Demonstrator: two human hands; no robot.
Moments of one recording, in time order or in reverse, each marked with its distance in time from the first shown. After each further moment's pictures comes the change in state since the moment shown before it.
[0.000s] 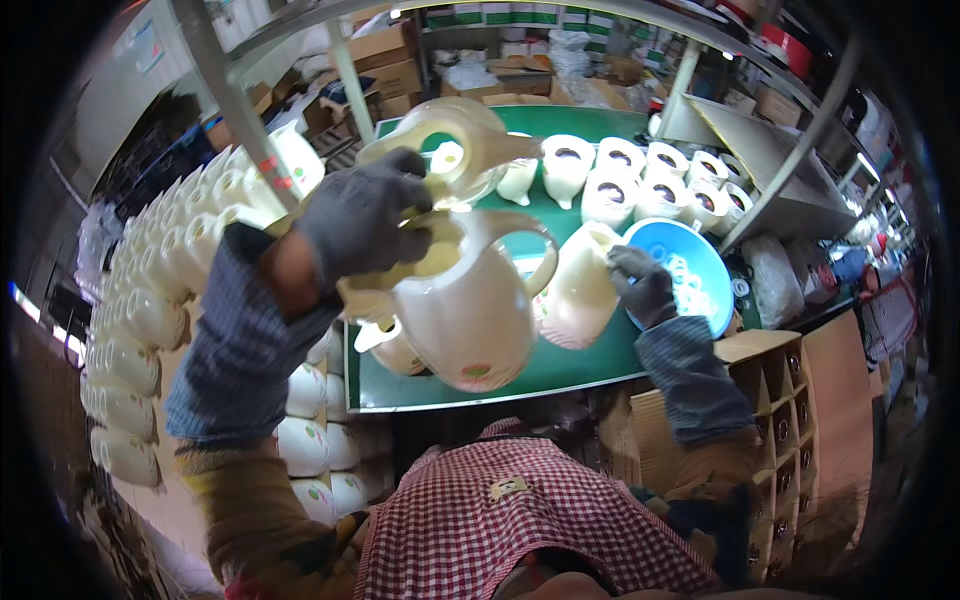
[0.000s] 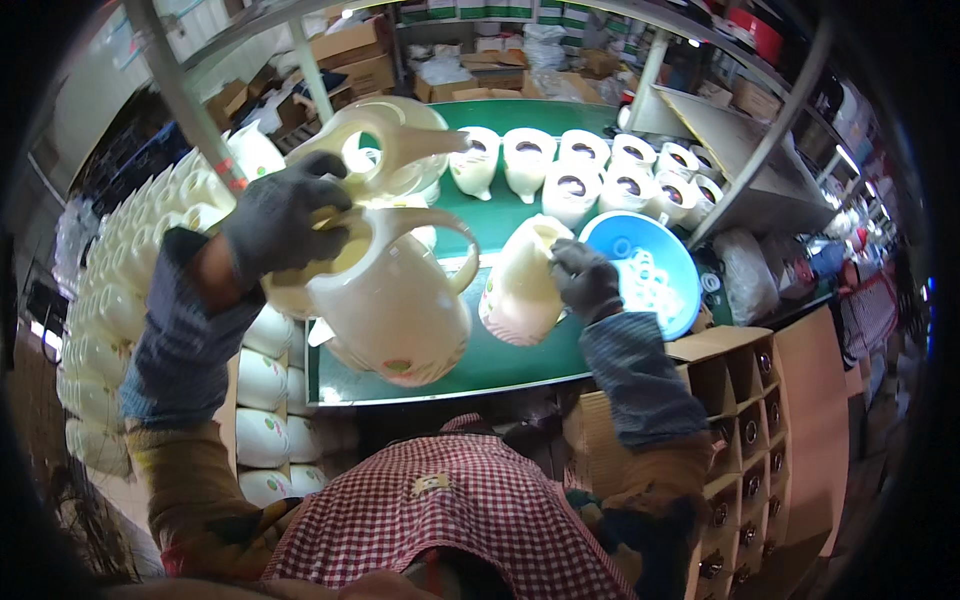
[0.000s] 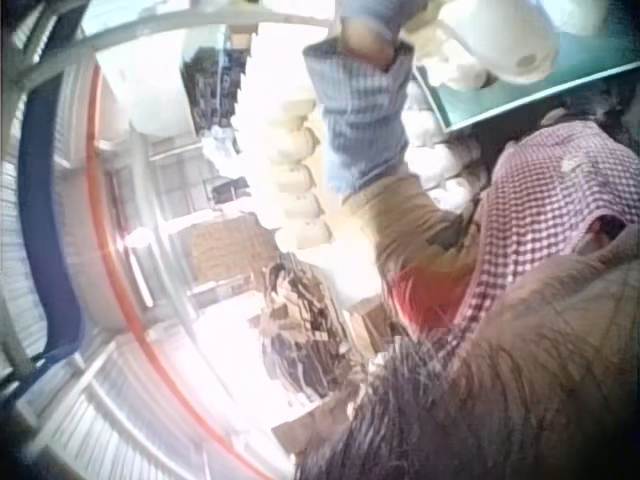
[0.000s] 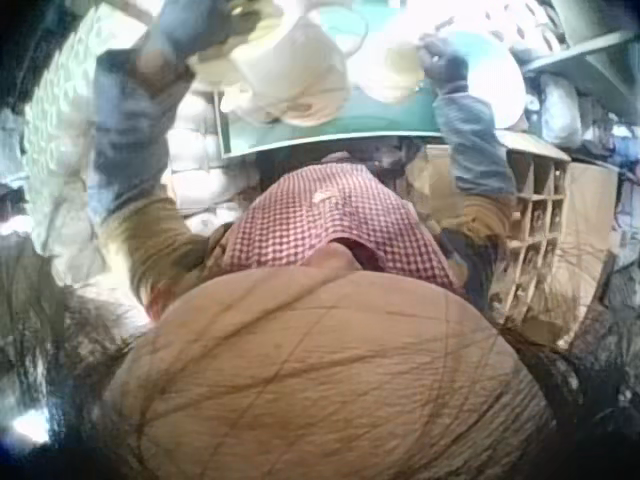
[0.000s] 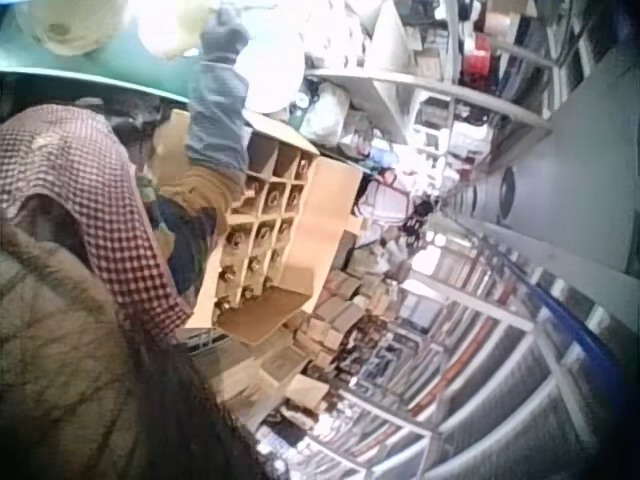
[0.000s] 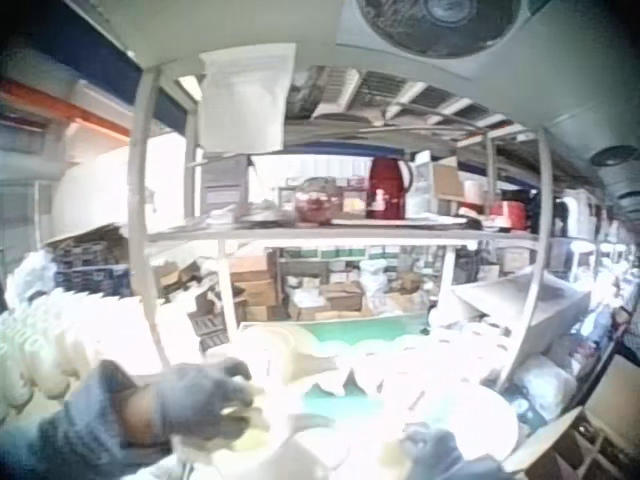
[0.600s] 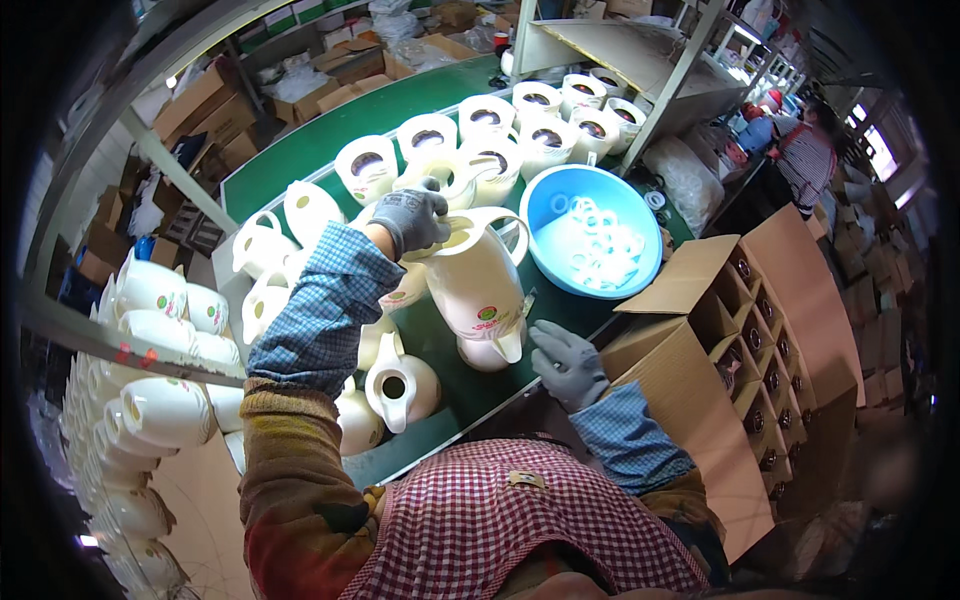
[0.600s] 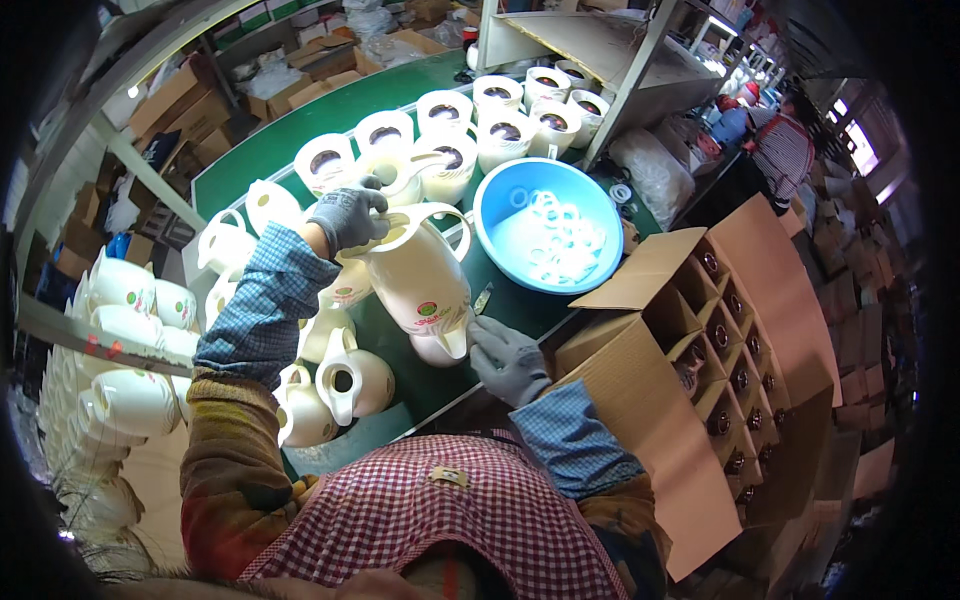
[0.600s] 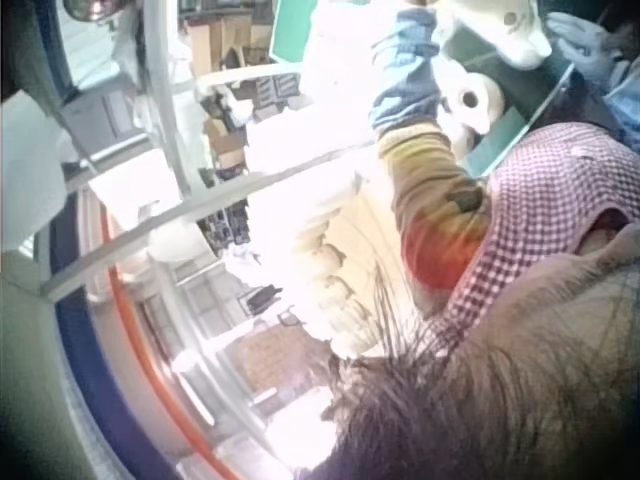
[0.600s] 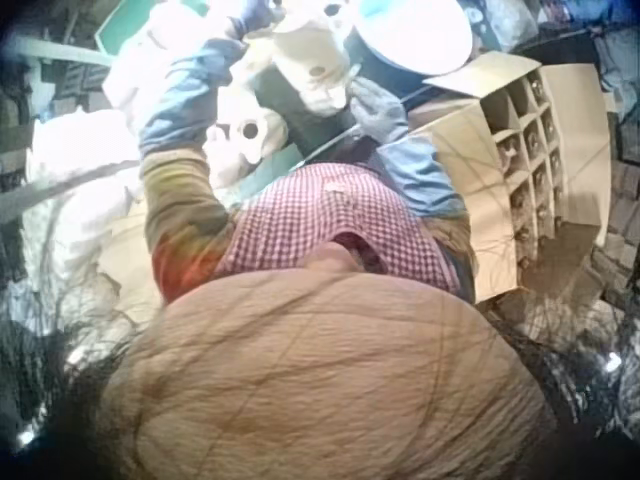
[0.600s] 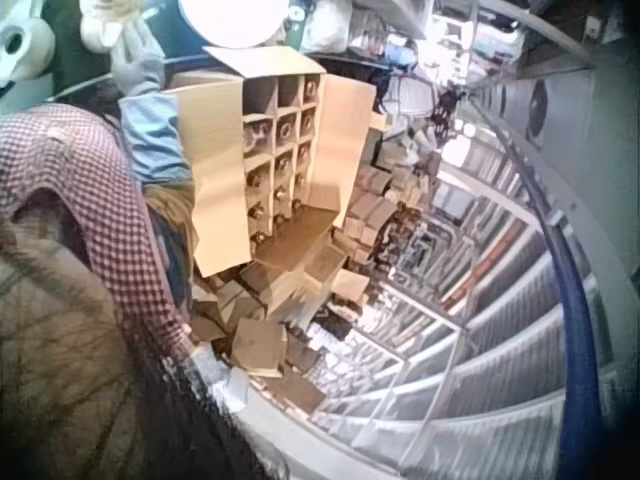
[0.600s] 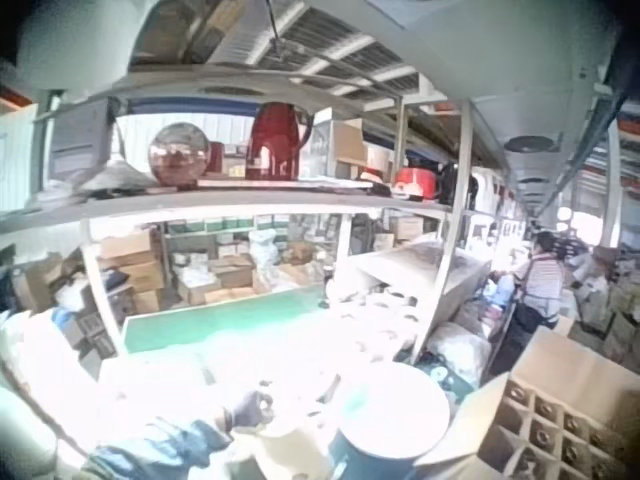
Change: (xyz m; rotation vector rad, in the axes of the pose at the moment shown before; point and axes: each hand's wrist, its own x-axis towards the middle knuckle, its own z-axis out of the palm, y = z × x) left_hand 0.257 -0.012 0.265 -0.312 -0.234 0.222; right_hand -0.096 -0.054 0.030 -0.098 0.005 0.337
